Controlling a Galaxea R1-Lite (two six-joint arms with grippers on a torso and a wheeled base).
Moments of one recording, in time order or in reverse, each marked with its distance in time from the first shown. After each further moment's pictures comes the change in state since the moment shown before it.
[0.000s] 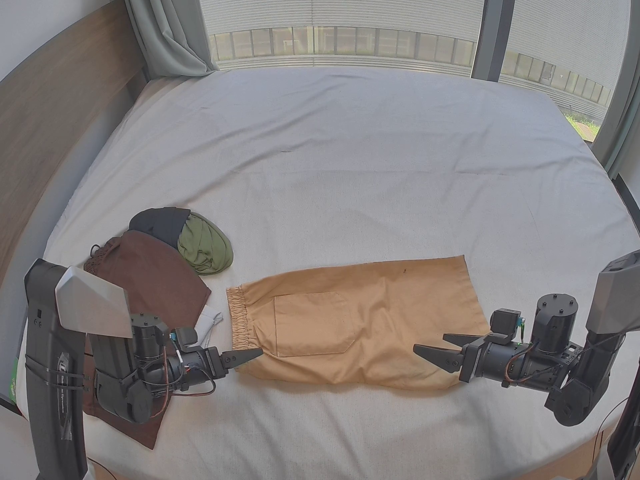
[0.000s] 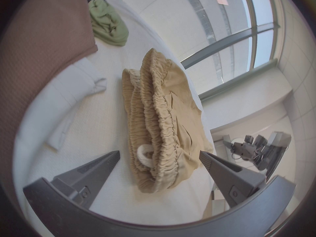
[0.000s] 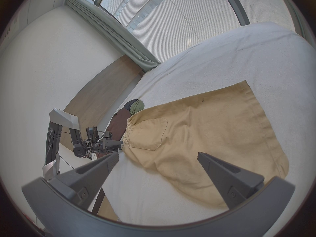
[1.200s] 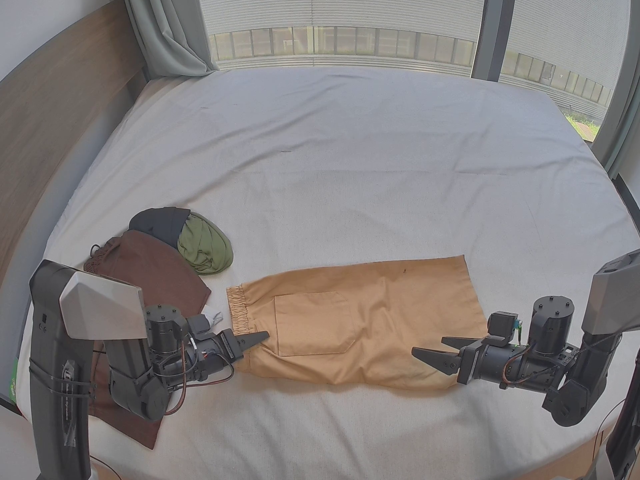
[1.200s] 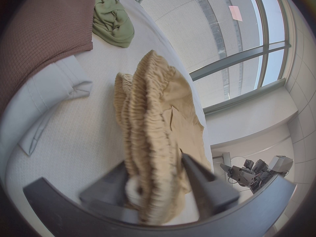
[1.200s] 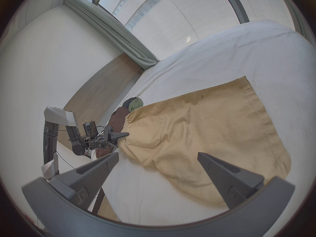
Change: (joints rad) left arm -0.096 -0.019 -0.085 0.004 0.177 -0.221; right arm 0.000 0.024 -0.004 -0.001 0.002 0.000
